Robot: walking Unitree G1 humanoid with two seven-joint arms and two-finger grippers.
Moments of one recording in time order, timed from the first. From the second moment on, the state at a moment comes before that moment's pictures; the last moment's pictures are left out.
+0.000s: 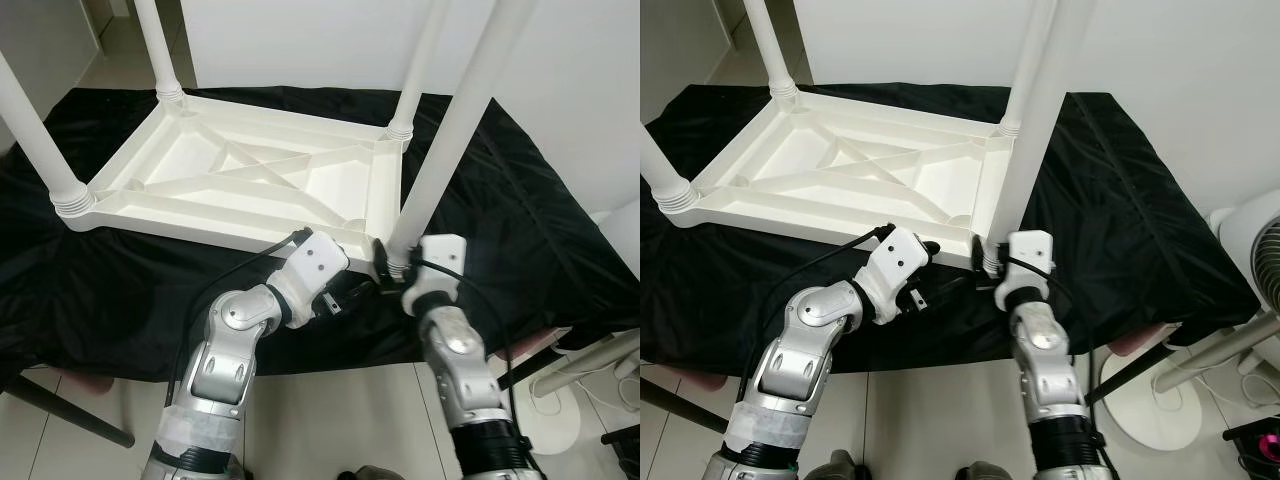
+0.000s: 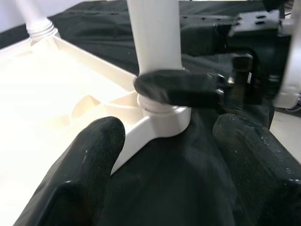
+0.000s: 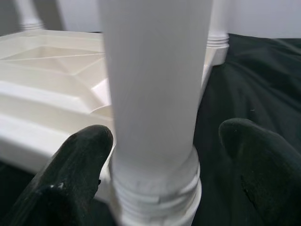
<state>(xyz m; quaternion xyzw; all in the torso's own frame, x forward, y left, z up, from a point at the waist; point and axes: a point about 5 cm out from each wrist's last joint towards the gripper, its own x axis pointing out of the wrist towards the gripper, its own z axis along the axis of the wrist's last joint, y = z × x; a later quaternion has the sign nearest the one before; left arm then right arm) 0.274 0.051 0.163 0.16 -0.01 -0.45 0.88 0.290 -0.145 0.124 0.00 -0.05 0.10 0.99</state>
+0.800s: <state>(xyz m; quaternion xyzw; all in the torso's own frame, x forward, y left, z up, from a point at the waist) 0.281 0.047 0.162 0.16 -0.01 -0.45 0.88 0.325 -0.159 0.127 -0.11 -0.04 0.31 0.94</state>
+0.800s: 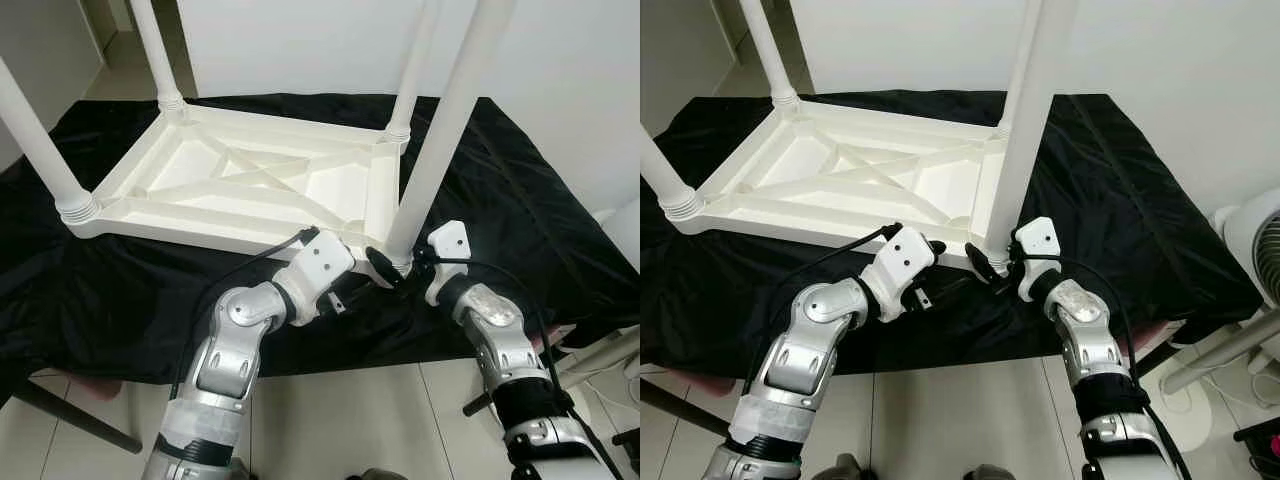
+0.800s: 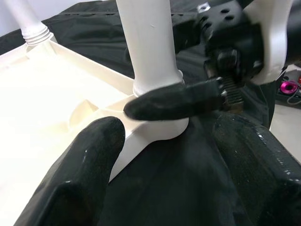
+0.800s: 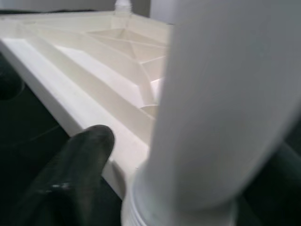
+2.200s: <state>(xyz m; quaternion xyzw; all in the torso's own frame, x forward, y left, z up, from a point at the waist) 0.278 0.050 0.159 0.16 -0.01 -0.45 0.88 0.309 -0.106 0.128 0.04 -0.01 0.00 1.00</state>
